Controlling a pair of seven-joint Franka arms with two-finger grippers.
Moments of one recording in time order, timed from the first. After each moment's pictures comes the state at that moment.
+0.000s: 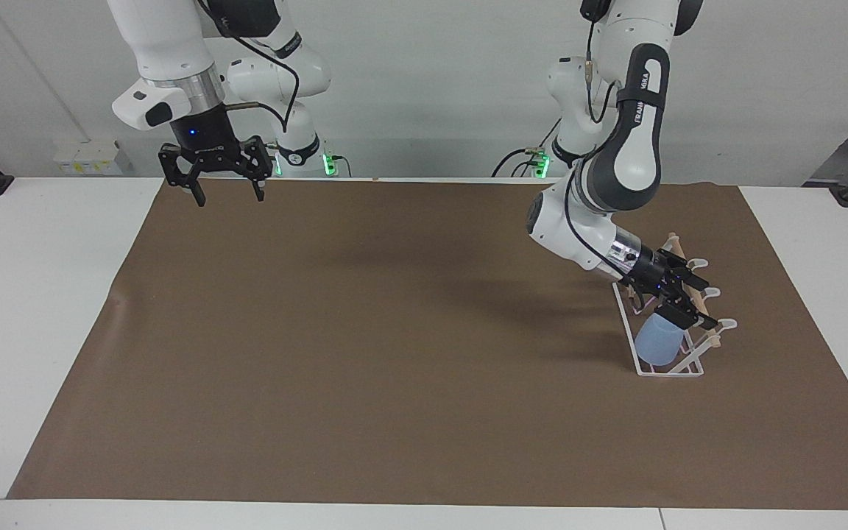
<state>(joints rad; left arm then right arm) -0.28 0.28 -0.10 -1.87 1.37 1.78 0.81 0.19 -0.12 -0.10 -1.76 0.00 1.81 -0.02</state>
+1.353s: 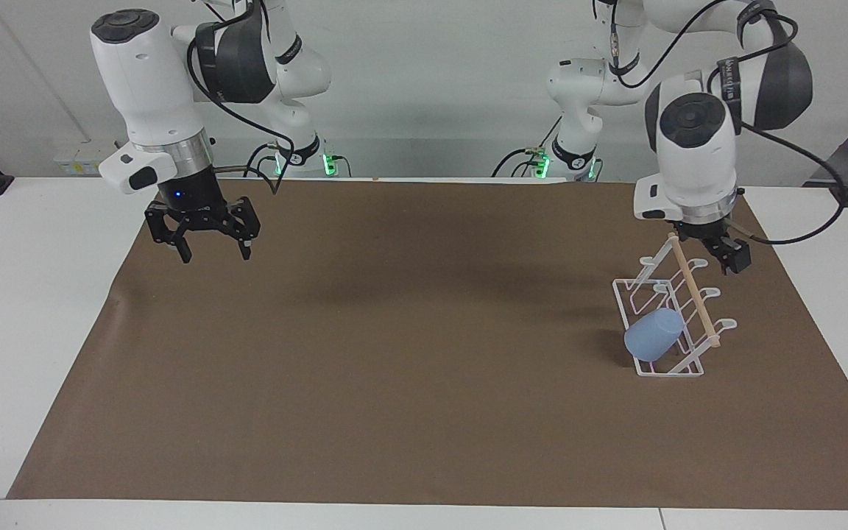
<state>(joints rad) -0.10 0.11 -0.09 -1.67 0.45 1.65 0.86 0.17 0.03 -0.13 -1.72 0.00 1.96 -0.02</state>
